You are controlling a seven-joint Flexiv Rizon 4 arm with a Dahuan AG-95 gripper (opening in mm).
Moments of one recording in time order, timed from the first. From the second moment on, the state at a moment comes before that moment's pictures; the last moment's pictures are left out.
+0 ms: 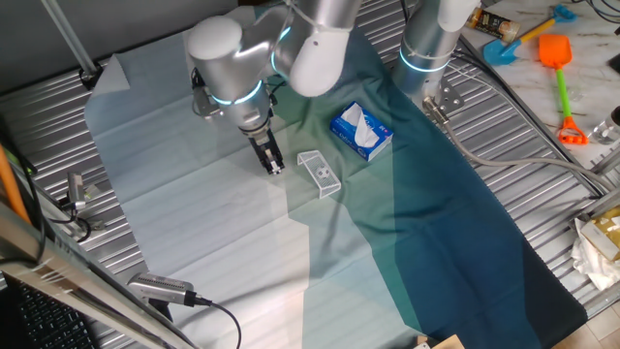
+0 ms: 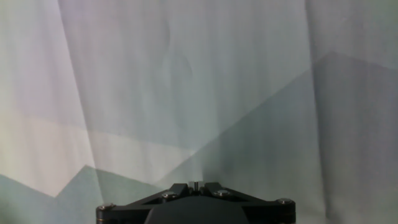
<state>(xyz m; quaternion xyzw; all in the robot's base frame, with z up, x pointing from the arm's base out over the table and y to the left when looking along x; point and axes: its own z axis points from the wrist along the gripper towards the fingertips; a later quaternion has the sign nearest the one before) 0.447 0.064 0.018 -0.04 -0.99 -0.07 0.07</state>
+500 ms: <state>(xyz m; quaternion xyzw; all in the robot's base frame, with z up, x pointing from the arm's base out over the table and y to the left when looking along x) 0.462 0.069 0.026 -0.02 -1.00 -0.05 0.07</state>
